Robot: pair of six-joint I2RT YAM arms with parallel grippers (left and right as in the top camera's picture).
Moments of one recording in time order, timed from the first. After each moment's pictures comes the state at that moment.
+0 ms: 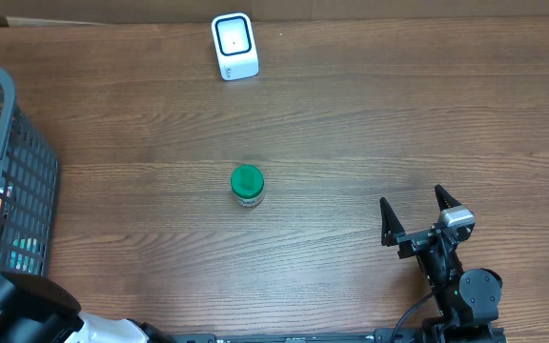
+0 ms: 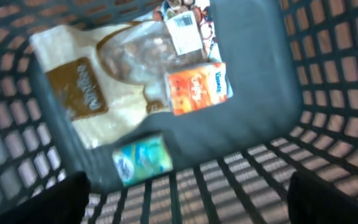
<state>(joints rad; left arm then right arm) 0.88 1.75 1.86 -1.32 -0.07 -0.39 0.09 0.01 0.02 -0.02 -0.16 0.07</state>
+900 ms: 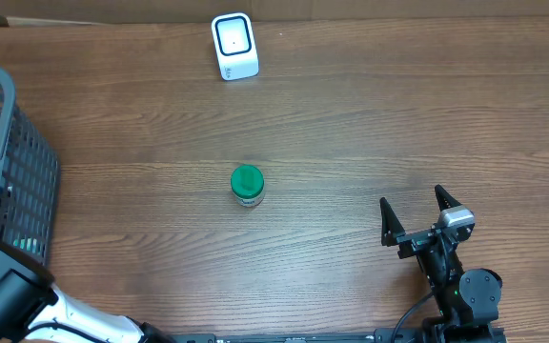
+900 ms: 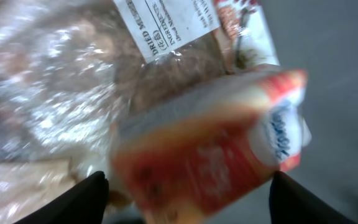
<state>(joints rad) 0.88 1.99 1.53 -0.90 -0.07 -0.25 0.09 0.01 0.02 -0.02 -0.16 0.07</state>
